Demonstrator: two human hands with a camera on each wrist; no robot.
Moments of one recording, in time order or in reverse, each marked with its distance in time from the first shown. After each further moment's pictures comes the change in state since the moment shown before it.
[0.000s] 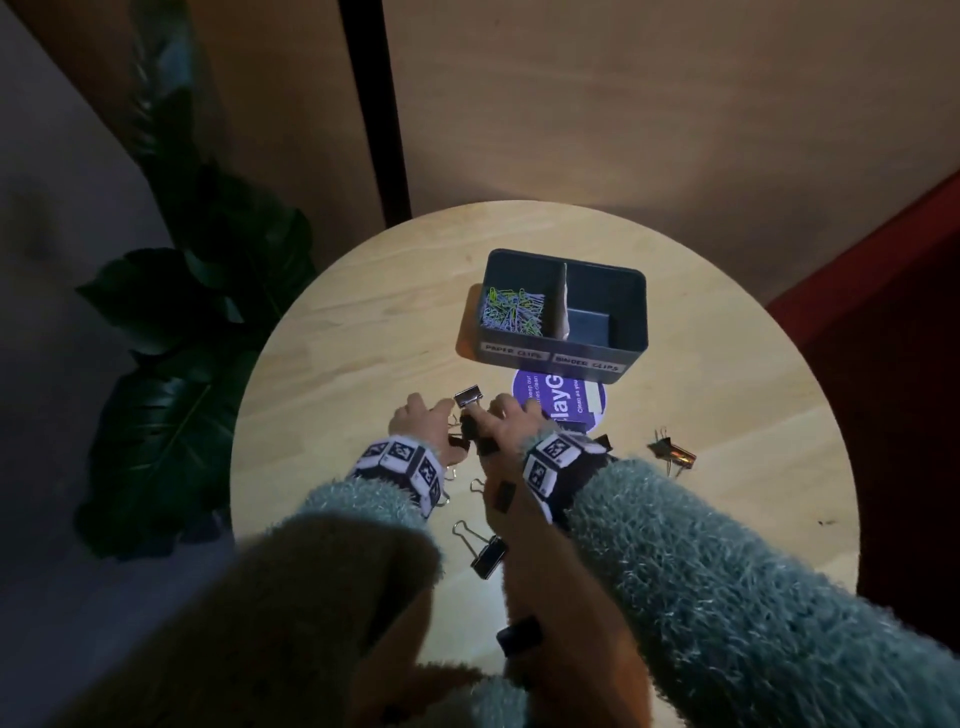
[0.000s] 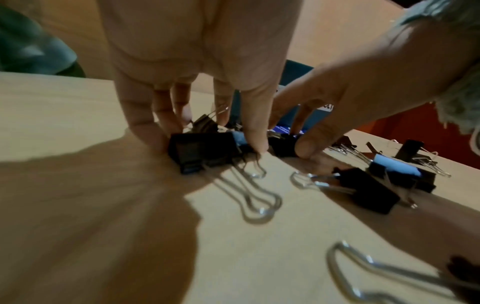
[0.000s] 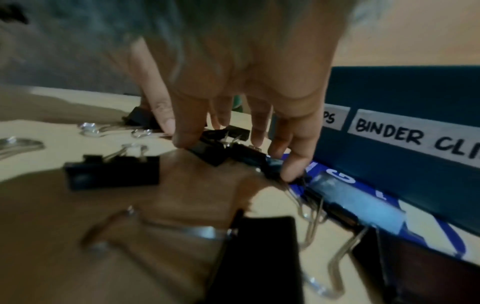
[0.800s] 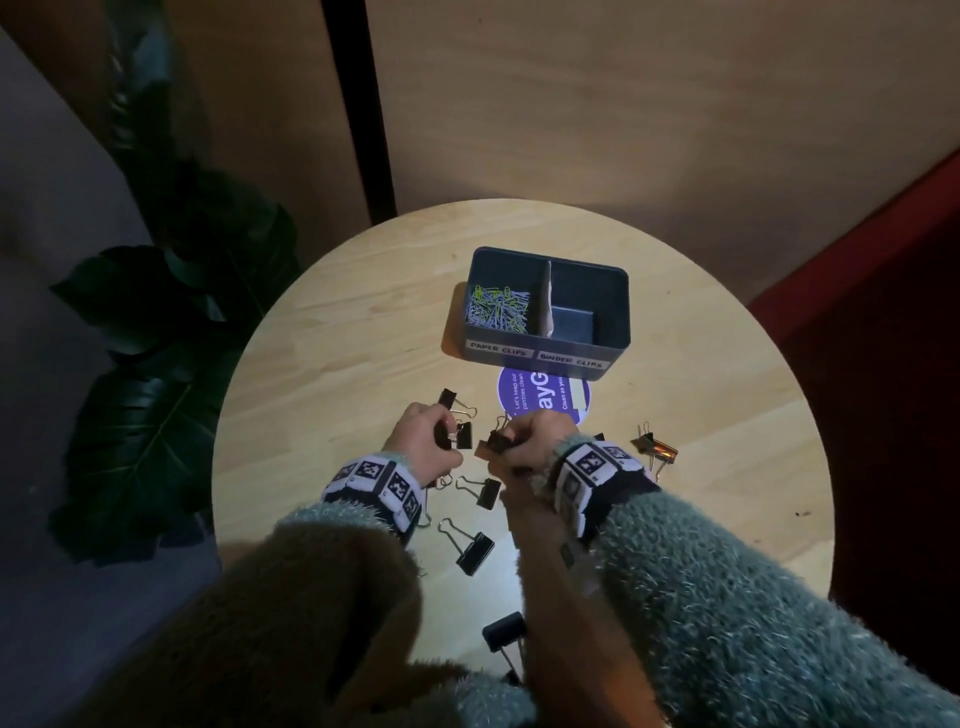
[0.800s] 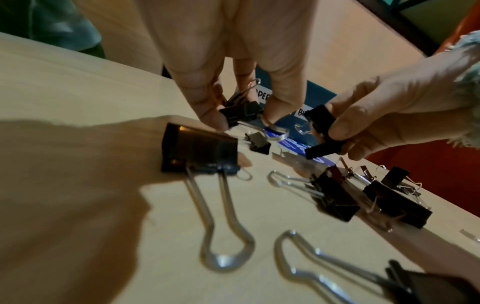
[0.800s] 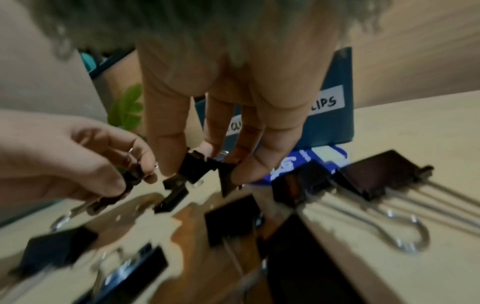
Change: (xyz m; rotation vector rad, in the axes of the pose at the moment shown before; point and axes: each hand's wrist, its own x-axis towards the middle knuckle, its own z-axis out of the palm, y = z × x) left_hand -0.021 0.000 0.007 -0.407 0.069 0.168; right_hand -0.030 0.033 -0.003 0.682 0.085 0.196
